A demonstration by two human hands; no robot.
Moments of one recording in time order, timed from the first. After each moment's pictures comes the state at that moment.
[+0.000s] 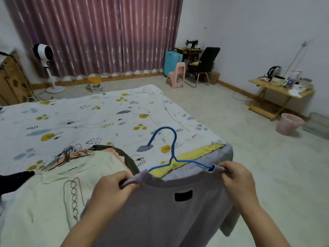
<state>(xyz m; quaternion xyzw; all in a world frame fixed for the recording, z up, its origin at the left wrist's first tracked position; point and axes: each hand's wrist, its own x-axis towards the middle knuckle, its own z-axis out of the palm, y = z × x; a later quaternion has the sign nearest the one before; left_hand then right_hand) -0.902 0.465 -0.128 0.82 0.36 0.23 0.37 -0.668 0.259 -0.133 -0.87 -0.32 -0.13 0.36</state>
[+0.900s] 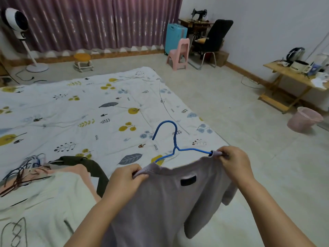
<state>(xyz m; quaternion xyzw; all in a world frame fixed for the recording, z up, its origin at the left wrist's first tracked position) -0.637 0.601 -0.192 0.82 0.37 0.13 0.41 -0.394 0.417 -0.167 -0.92 -0.30 -0.02 0.24</state>
